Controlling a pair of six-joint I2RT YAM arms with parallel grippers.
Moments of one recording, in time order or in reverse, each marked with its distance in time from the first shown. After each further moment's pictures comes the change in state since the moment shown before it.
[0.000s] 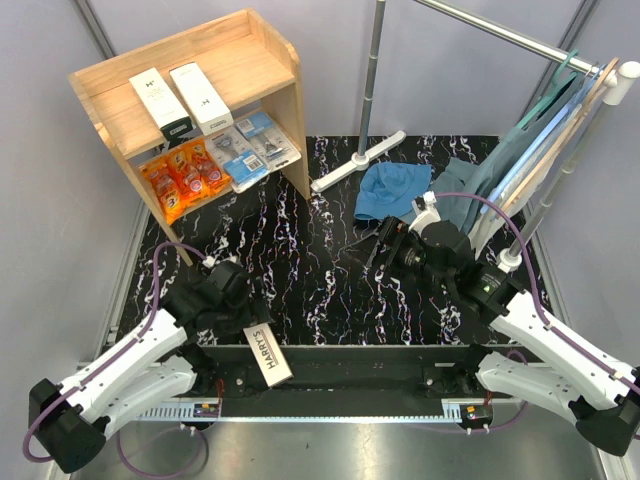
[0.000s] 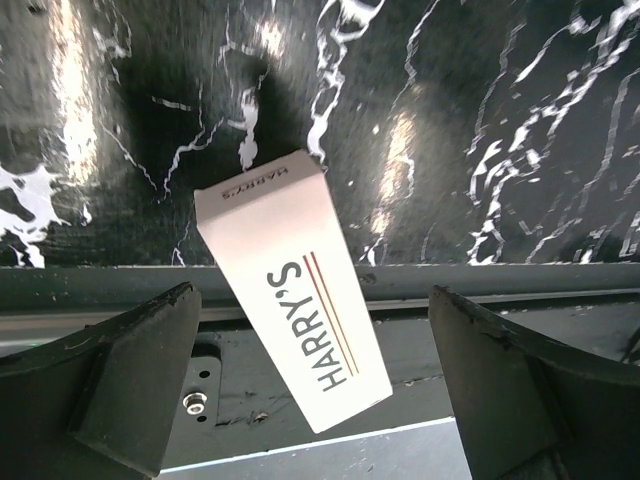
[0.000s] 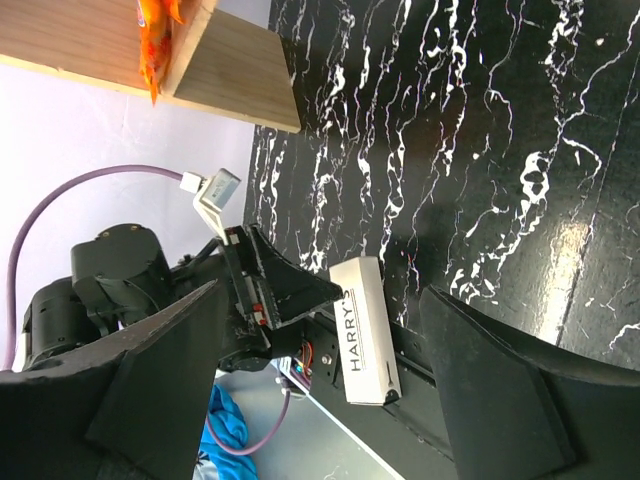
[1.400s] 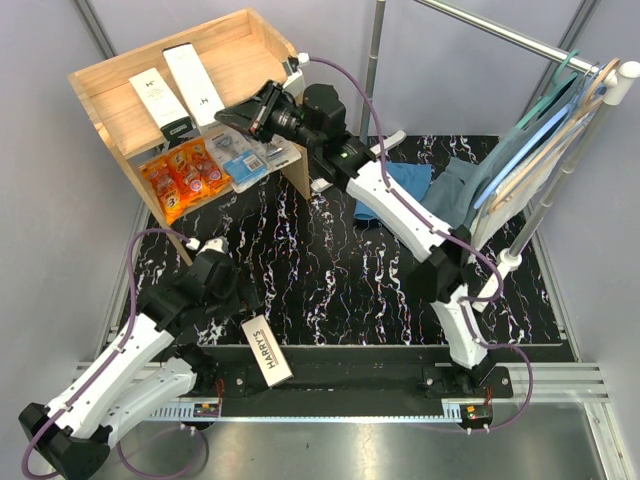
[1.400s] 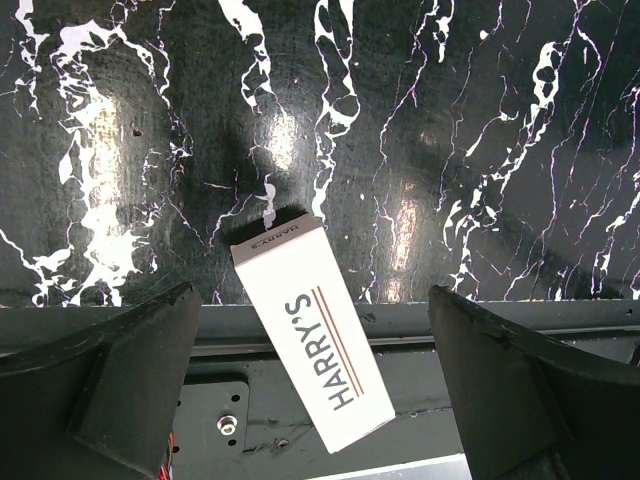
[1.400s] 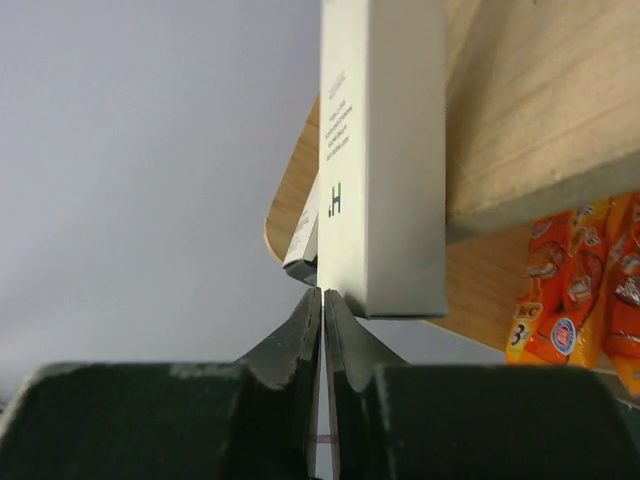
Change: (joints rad) left arm 0.063 -0.058 0.128 -0.048 -0.104 0.132; right arm -0.008 1.366 1.592 0.369 -0.327 0.209
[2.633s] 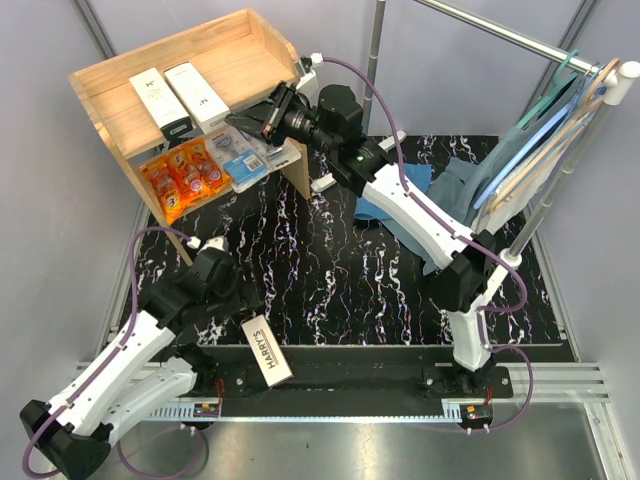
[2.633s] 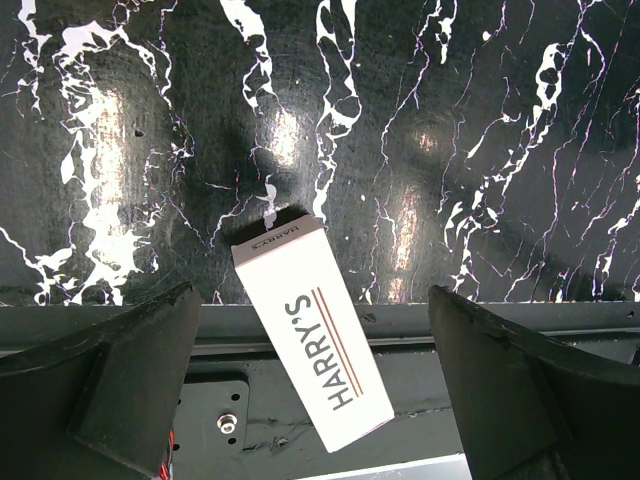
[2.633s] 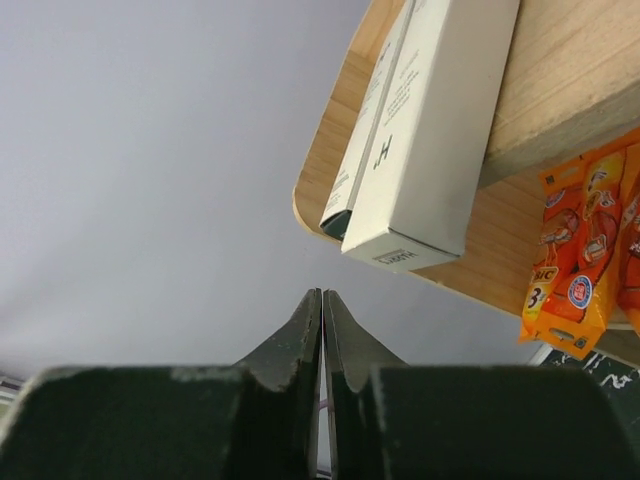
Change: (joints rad) left arm 0.003 0.021 0.011 -0.003 -0.001 0.000; right arm -0.008 -0.216 -0.272 0.017 -0.017 -0.005
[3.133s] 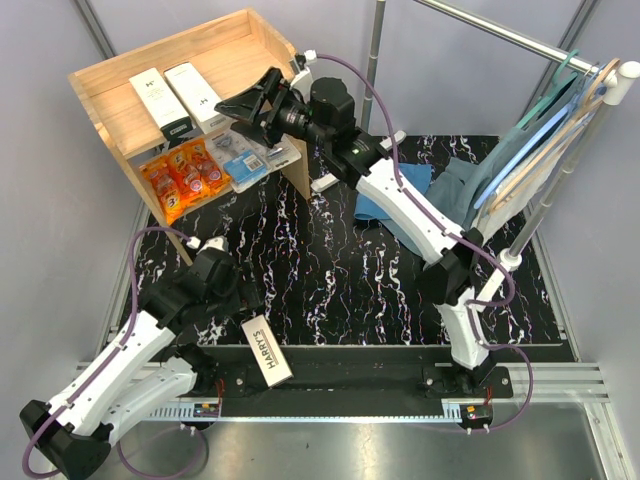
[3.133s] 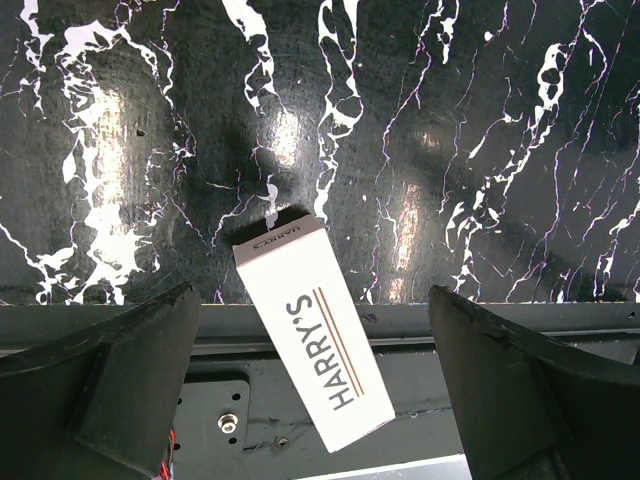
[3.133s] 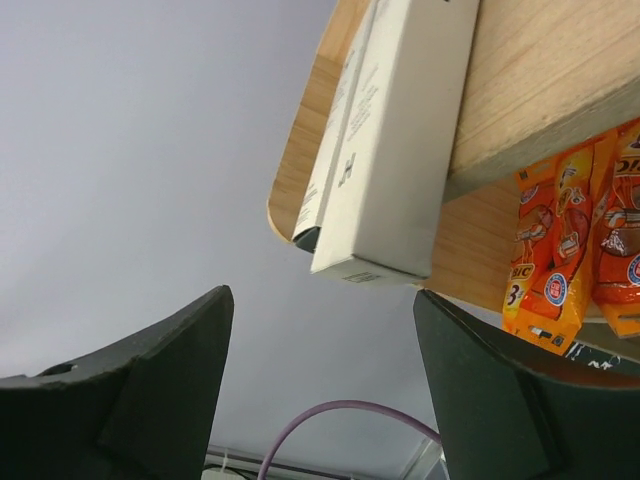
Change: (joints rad) left arm 0.001 0.000 0.000 -0.002 -0.002 0.000; right arm -0.004 0.124 0.214 -0.156 0.003 -0.008
